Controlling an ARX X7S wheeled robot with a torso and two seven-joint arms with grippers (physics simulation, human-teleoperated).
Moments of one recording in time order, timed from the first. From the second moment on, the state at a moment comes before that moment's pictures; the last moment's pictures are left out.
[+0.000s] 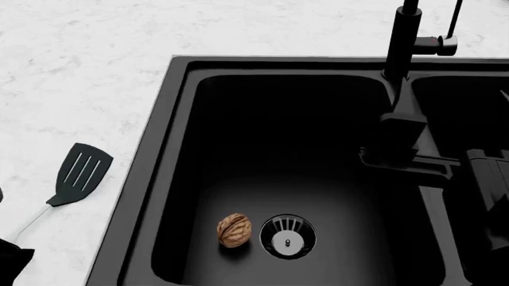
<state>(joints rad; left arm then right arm) -0.98 -0.97 0.52 0.14 -1.42 -1.33 -0.33 0.68 0.56 0.26 -0.68 1.31 1.12 0.74</state>
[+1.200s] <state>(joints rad) -1.58 -0.56 1.34 0.08 -0.47 -0.89 0.07 0.66 0.55 0.23 -0.64 1.27 1.05 0.69</state>
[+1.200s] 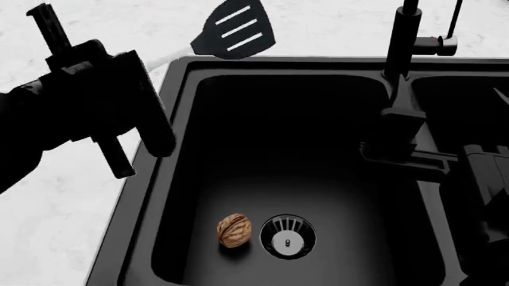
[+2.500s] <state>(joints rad) -1.48 -0.08 1.79 -0.48 -0.09 -0.30 0.21 0.59 0.58 0.27 -0.68 1.31 1.01 0.71</state>
